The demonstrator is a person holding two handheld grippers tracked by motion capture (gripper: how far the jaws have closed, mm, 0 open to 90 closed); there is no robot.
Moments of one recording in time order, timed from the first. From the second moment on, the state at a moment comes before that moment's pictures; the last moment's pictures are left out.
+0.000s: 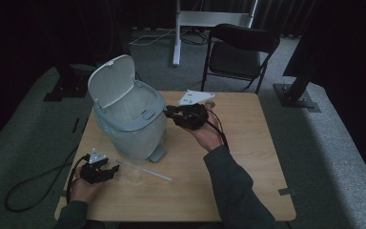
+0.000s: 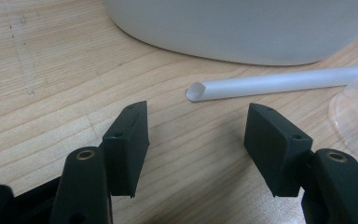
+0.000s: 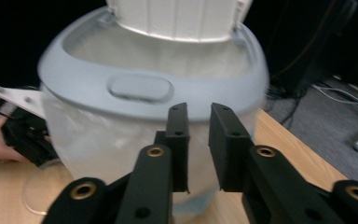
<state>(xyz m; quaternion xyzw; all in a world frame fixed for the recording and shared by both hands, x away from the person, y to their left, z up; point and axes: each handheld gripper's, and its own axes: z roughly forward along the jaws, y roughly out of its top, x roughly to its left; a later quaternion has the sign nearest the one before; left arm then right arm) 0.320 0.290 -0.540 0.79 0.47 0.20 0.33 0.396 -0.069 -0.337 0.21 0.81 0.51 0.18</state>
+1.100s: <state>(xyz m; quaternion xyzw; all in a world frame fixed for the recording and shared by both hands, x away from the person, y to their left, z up) 0.320 0.289 -0.540 0.79 0.47 0.20 0.33 0.400 -0.147 -0.436 0.32 0.81 0.44 0.21</state>
